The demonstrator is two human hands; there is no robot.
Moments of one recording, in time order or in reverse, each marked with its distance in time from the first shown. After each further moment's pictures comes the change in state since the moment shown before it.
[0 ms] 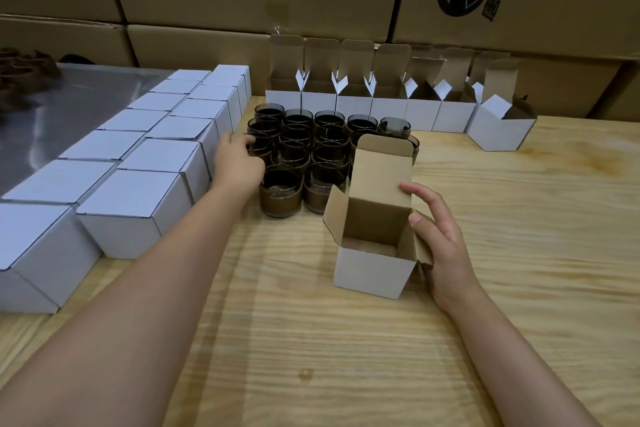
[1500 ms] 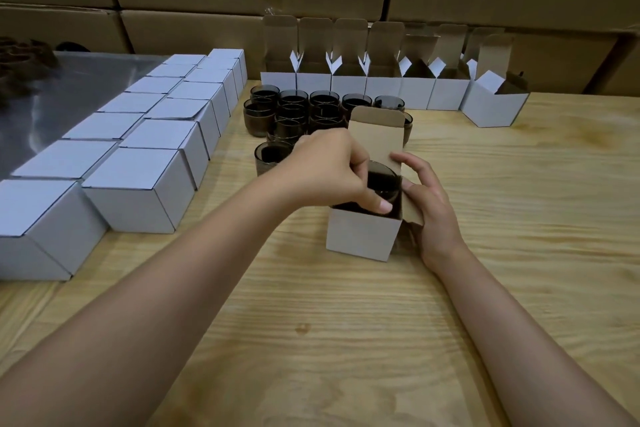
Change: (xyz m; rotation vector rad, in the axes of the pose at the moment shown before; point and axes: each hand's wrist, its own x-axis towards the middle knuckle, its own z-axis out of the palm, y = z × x) left_hand -0.115 0.087 -0.008 0.274 -0.621 0.546; right_hand 0.003 0.002 0.001 0.053 0.028 -0.003
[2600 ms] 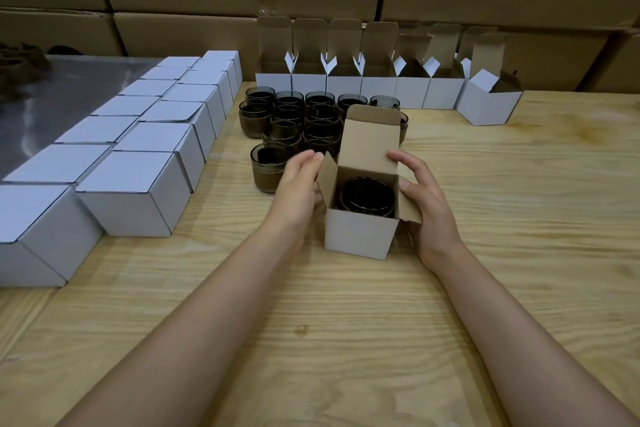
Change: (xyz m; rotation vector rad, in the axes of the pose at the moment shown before) left_hand -0.013 -0.028 0.048 -1.123 0.357 -0.400; right_hand -0.002 -0.003 0.002 0.041 0.004 0.017
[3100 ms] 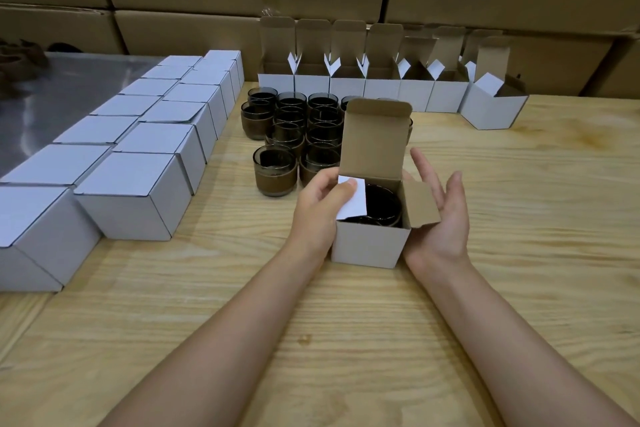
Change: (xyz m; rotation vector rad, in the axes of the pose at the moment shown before) left_hand -0.003 -0.022 0.012 -0.158 -0.119 0.147; right_hand -0.003 -0.004 0.016 0.569 0.204 0.179
